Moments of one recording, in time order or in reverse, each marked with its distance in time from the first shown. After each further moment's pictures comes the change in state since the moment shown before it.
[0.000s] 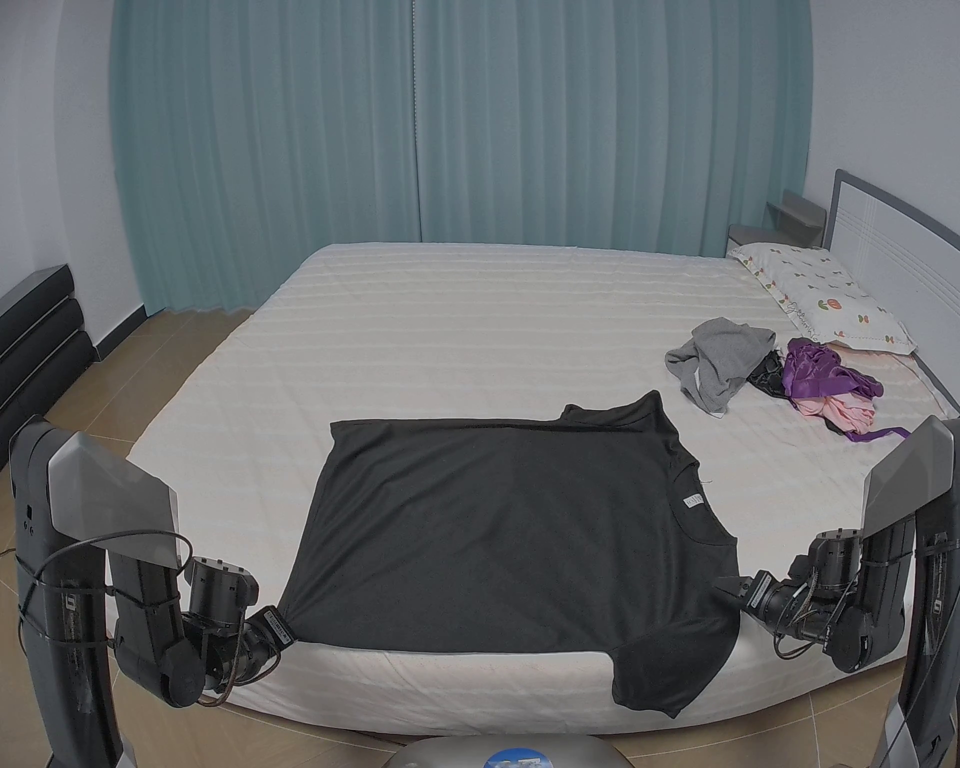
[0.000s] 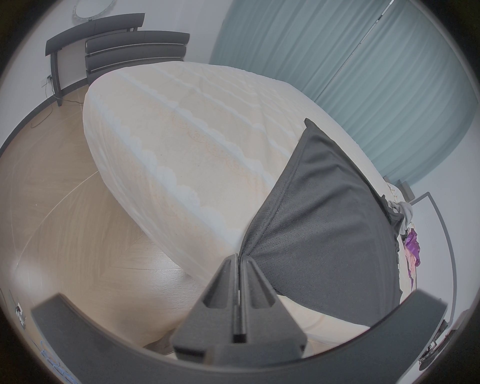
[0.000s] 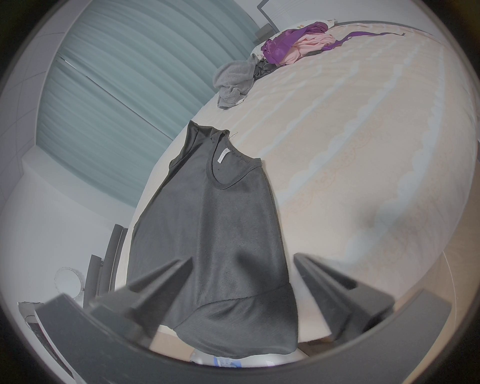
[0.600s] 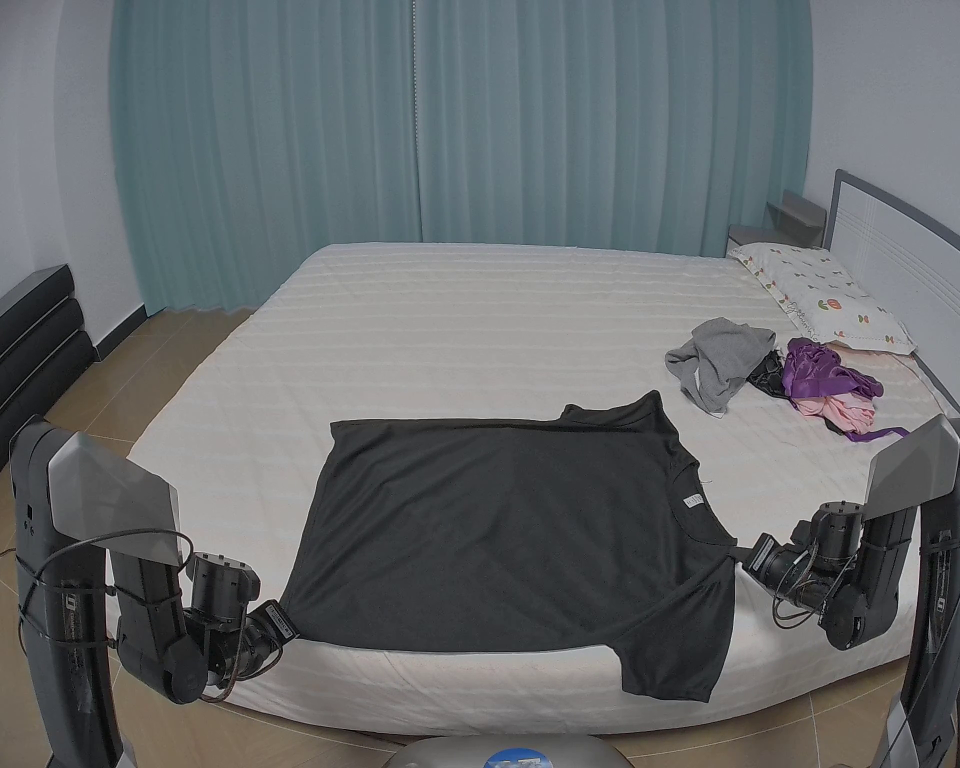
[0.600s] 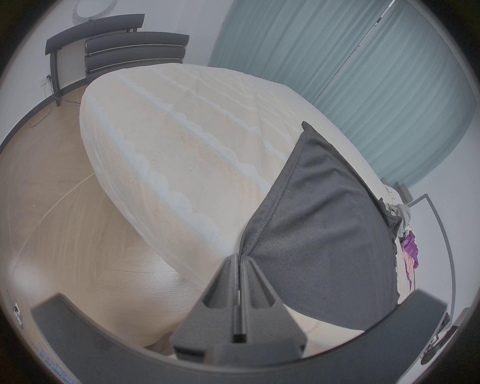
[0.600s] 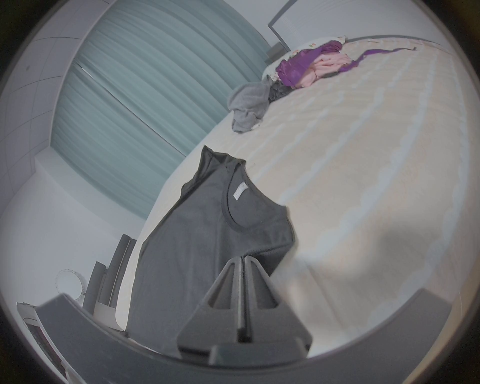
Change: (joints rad) left arm 0.000 0.001 -0.024 0.001 0.000 -0.001; right arm -0.030 -0.008 -0.150 0.008 0.000 -0.009
